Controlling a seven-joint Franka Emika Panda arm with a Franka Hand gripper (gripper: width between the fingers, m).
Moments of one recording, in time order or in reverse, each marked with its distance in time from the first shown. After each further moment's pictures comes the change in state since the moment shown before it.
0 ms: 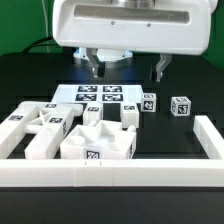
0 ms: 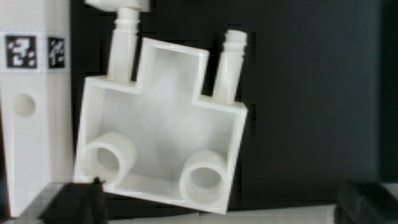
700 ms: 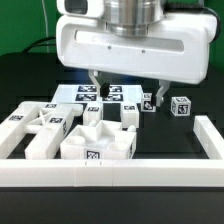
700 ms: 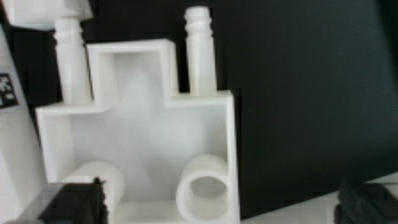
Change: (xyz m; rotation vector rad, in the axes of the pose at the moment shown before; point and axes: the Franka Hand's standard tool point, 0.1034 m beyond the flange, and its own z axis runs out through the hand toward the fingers) arm 0.012 -0.006 0.028 0.029 -0.010 0.177
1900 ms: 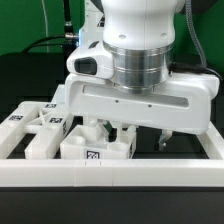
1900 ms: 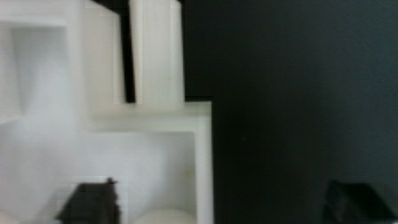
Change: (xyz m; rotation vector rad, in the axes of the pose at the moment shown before) arm 0.009 -0.012 0.064 -0.005 -0.015 -0.043
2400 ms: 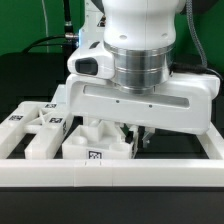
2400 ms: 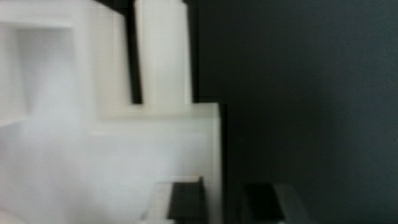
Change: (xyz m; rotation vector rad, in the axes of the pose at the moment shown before) arm 0.000 -0.001 0.000 0.000 0.000 -0.003
